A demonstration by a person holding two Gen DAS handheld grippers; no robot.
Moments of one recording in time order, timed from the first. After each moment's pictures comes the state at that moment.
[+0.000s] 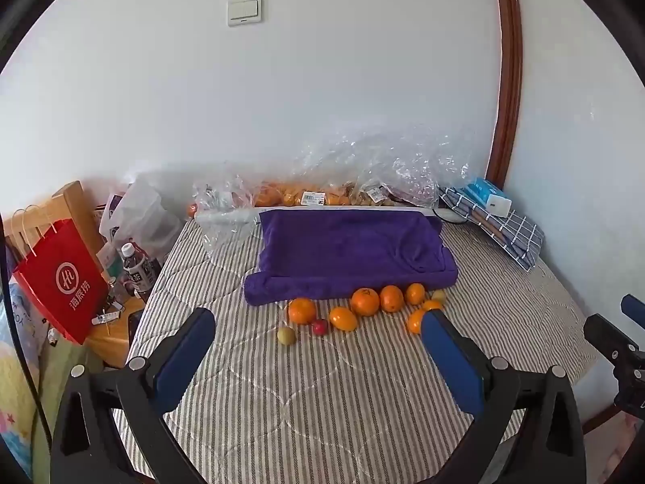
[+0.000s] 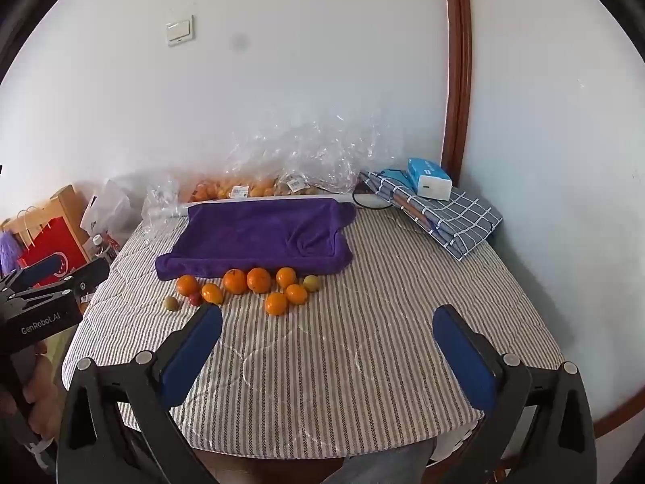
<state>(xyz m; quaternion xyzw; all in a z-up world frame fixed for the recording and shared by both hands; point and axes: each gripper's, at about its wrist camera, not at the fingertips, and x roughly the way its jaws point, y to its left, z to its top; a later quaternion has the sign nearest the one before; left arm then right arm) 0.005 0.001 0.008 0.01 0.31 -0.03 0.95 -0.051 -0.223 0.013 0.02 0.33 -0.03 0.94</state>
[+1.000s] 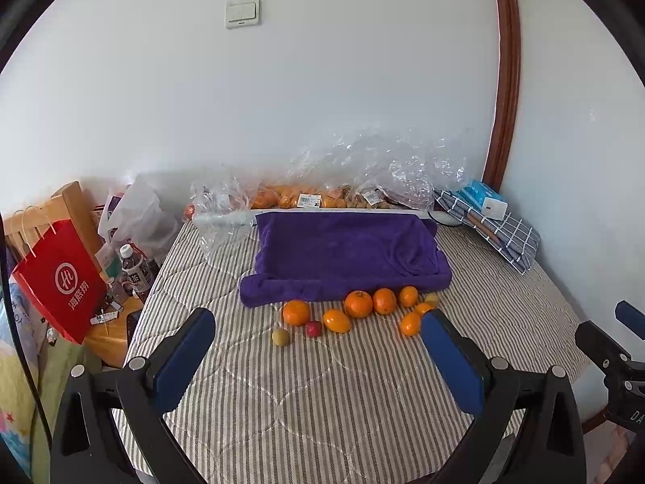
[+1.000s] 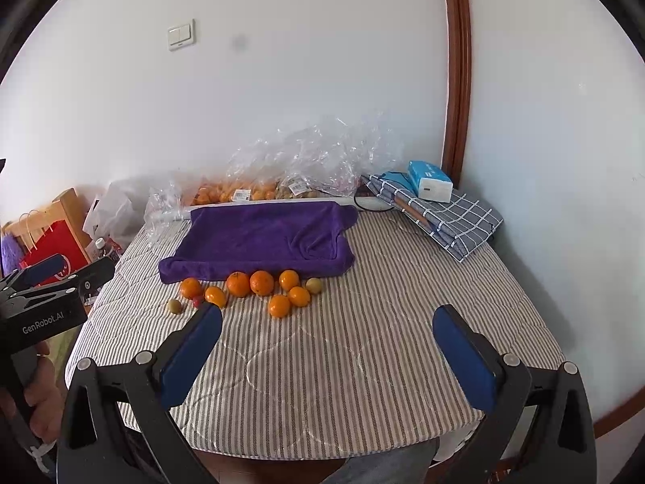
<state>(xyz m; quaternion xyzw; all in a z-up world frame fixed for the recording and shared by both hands) -0.005 -0.001 0.010 0.01 0.31 -0.03 0.95 -0.055 -0.220 0.015 0.03 0.33 -0.03 0.94</state>
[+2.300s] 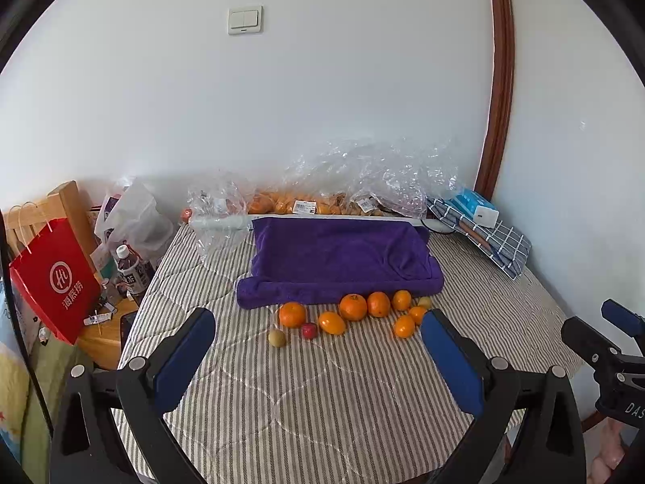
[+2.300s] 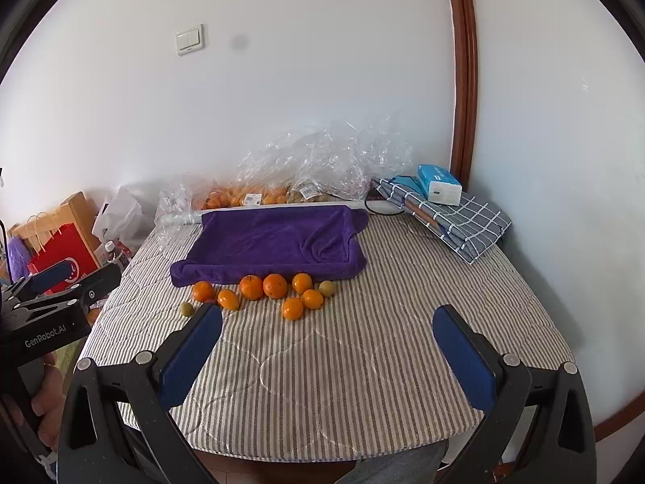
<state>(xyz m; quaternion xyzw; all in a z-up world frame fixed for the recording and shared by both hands) -0.011 0.000 0.009 0.00 0.29 -0.04 0.96 -0.057 -0.211 0.017 0.03 0.32 -0.02 0.95</state>
